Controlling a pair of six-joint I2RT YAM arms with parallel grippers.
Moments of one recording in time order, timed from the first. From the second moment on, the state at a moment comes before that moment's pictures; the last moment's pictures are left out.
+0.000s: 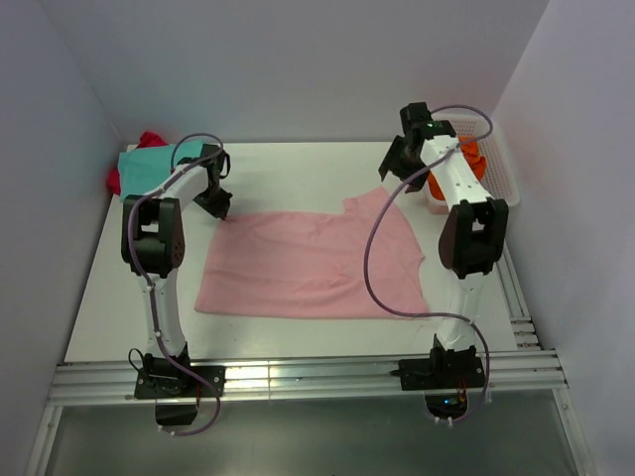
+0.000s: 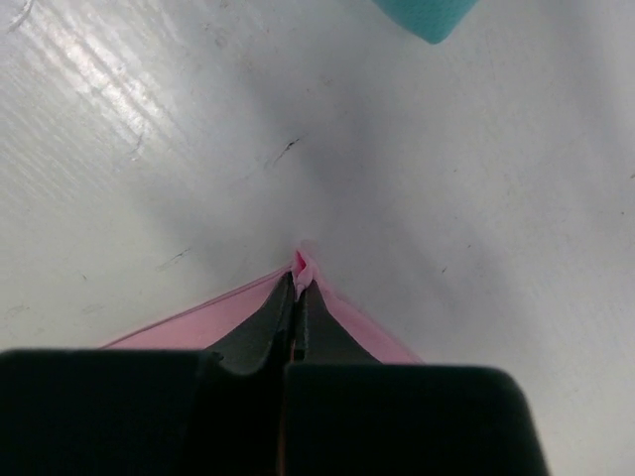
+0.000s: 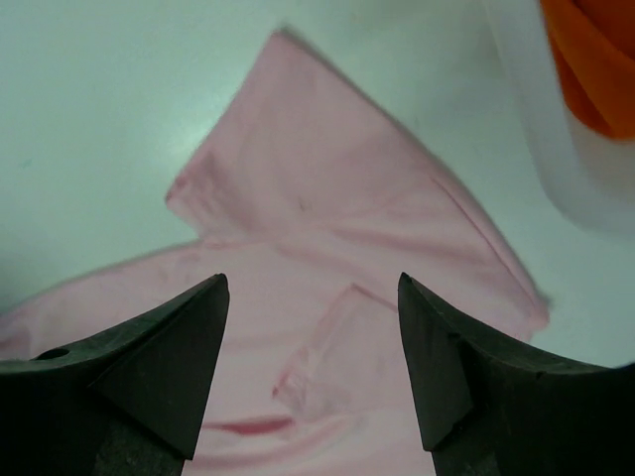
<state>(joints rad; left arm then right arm) -0.14 2.18 1.70 -0.80 -0.23 -1.07 0.12 1.97 1.89 -1.05 0.08 0.64</state>
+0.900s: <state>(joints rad) -0.15 2.10 1.66 -0.90 -0.20 -0.96 0.09 2.55 2.38 -0.95 -0.02 0.68</state>
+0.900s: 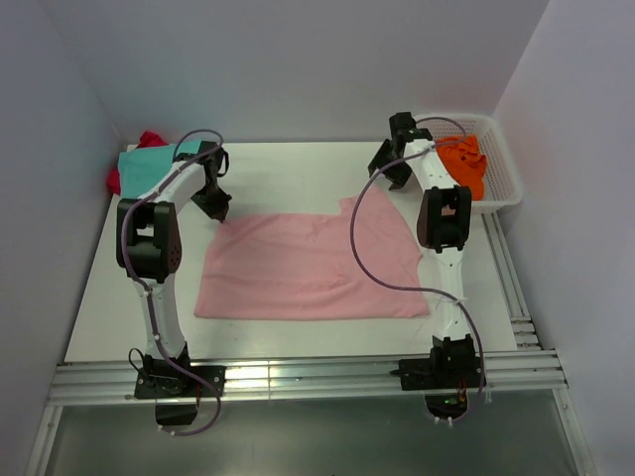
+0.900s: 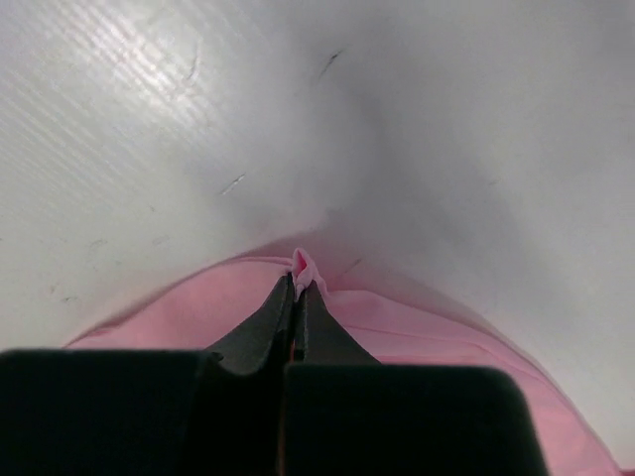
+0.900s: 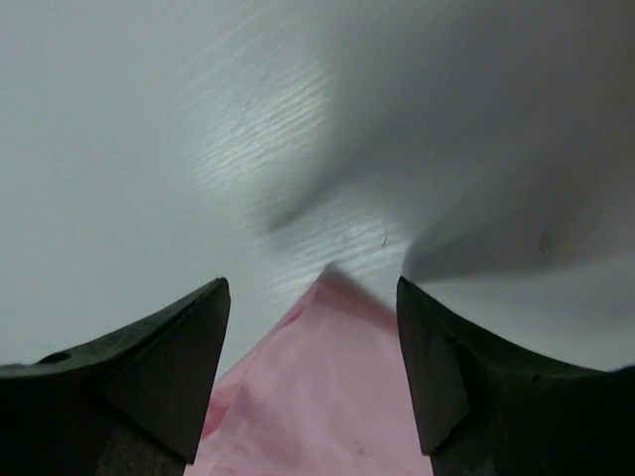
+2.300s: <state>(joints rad) -0.13 2.18 1.71 -0.86 -0.12 -0.92 0.13 2.51 2.27 -1.01 0.04 0.68</state>
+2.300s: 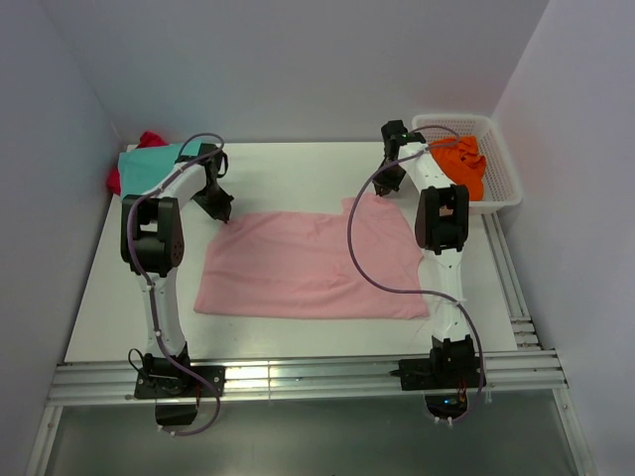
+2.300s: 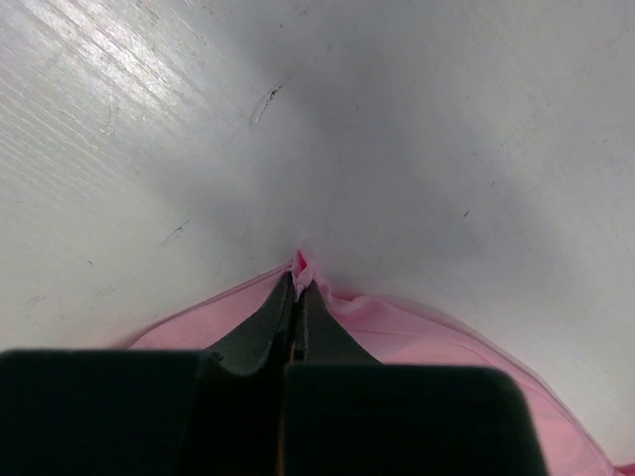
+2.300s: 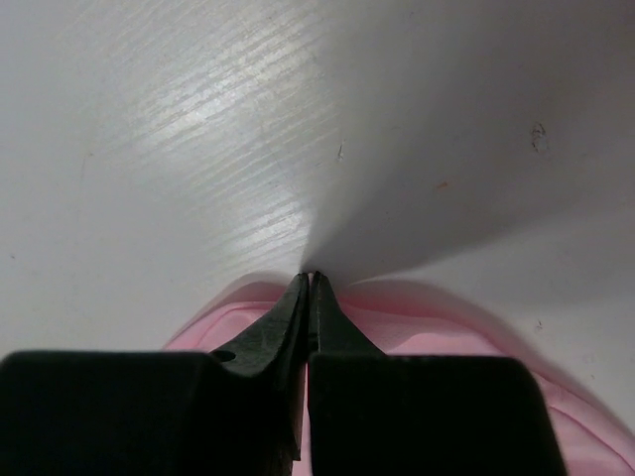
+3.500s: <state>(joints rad) -0.12 1.76 1.41 -0.82 -0.13 -0.94 0.18 1.88 1.81 -1.00 0.02 0.65</state>
